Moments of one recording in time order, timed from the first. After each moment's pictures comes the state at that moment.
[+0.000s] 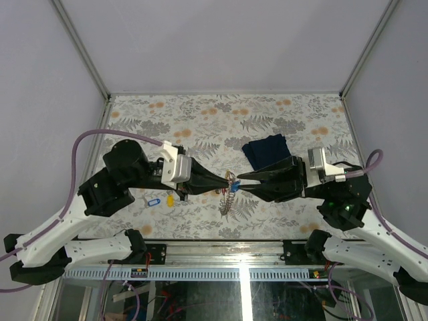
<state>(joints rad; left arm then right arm) -1.01 0.93 1.27 -0.25 0.62 0.15 0.94 0.74 0.88 0.43 -0.62 0.21</state>
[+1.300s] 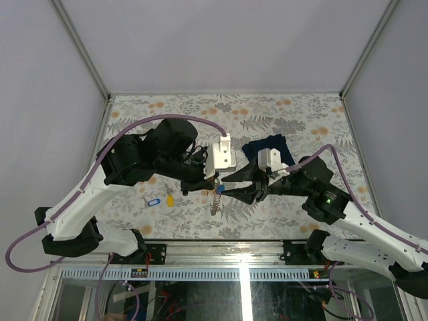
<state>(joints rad) -1.02 1.36 1.93 -1.34 0.35 0.32 0.94 0.83 0.85 0.10 -0.59 0.01</state>
